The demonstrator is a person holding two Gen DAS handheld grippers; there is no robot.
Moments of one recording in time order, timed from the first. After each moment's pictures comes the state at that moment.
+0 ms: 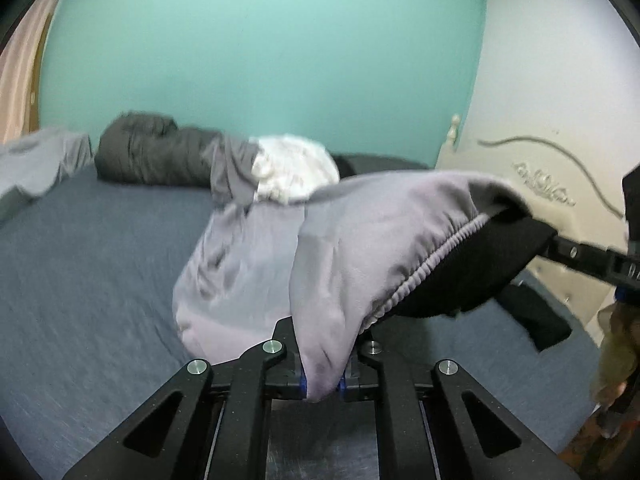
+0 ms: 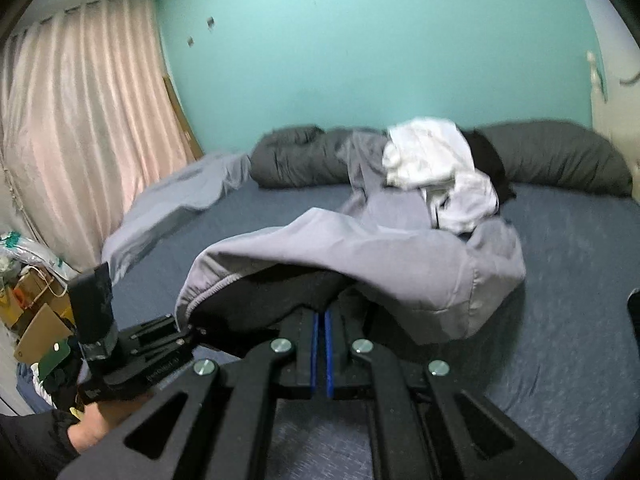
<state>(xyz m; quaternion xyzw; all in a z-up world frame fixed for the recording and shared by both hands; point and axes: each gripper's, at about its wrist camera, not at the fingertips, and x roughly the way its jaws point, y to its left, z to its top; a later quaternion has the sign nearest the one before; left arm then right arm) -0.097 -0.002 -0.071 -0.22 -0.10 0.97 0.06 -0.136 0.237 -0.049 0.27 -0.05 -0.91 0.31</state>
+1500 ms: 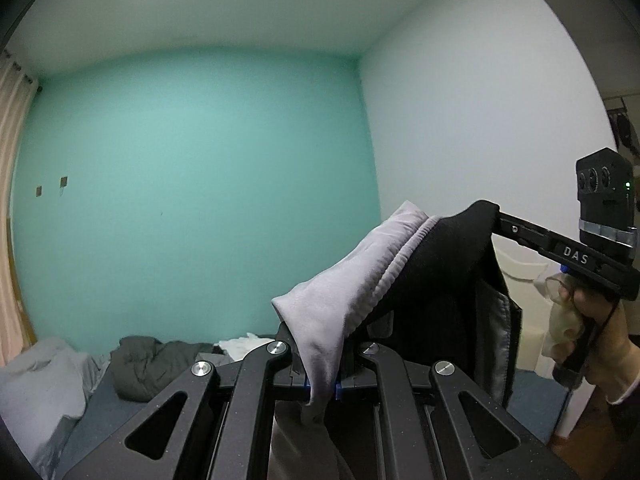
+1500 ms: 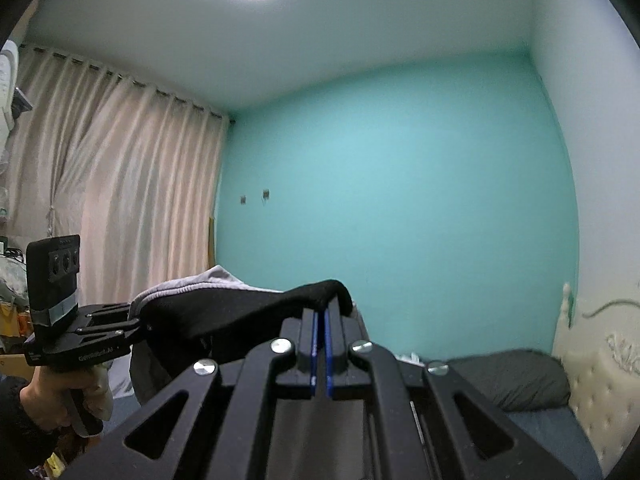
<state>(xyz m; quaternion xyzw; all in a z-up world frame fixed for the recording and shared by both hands) 0.122 0.074 0.328 0.00 0.05 0.99 0.13 0.068 0.308 0.320 -0.06 0.00 -0.95 0.30</state>
